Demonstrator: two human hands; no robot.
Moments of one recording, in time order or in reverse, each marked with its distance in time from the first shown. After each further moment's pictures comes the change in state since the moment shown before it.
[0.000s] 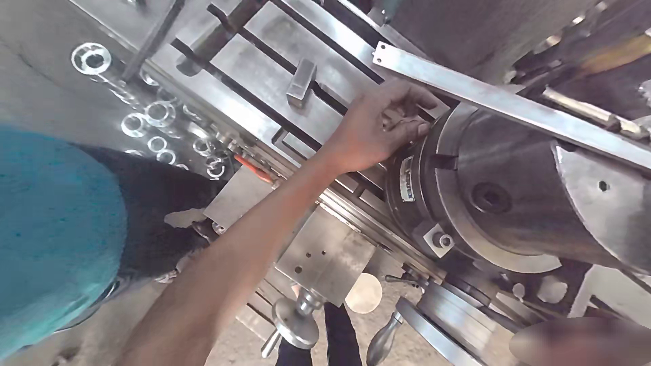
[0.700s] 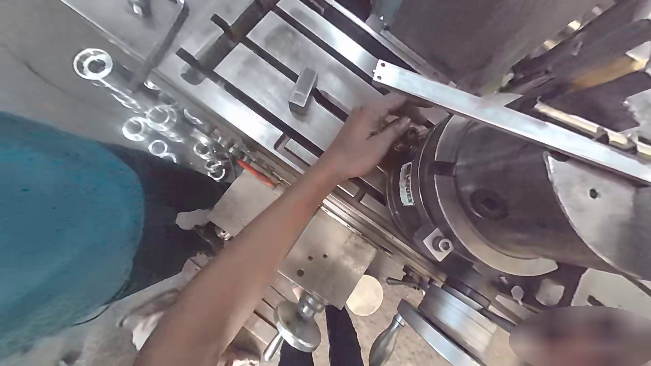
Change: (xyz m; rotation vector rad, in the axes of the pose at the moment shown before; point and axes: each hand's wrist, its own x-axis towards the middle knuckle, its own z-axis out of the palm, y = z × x) left_hand -0.003 0.001 0.000 0.022 0.024 -0.028; right_hand 0.000 0.001 0.001 0.033 -0.005 -0.001
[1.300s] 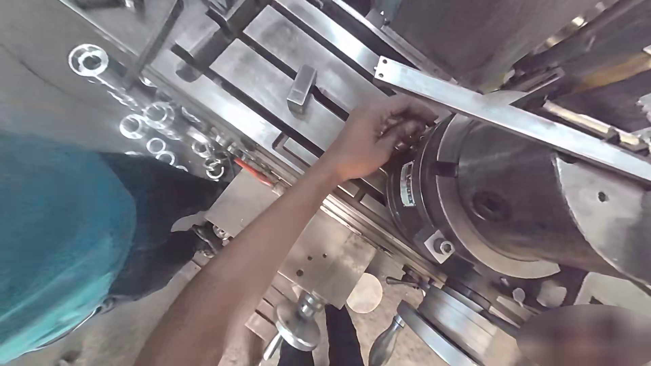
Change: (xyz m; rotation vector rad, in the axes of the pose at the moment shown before) left_hand 0.000 0.000 0.002 -0.002 -0.009 0.055; right_hand 0.000 0.005 -0.001 0.044 0.026 -0.048
